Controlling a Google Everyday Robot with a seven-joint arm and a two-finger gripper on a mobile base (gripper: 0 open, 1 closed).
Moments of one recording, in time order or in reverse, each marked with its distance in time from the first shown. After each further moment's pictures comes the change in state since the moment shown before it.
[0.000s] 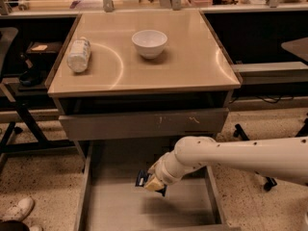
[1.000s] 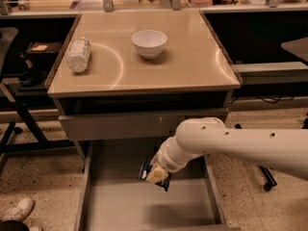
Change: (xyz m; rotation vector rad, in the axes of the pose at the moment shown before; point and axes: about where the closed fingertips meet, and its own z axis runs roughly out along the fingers) arm -0.031 -0.008 -0.075 0.084 0.062 -0.026
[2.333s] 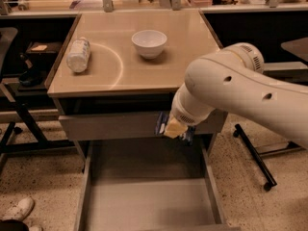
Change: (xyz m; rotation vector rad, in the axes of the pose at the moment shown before) arm -0.056 -0.057 -0.196 0.326 0.158 -0.051
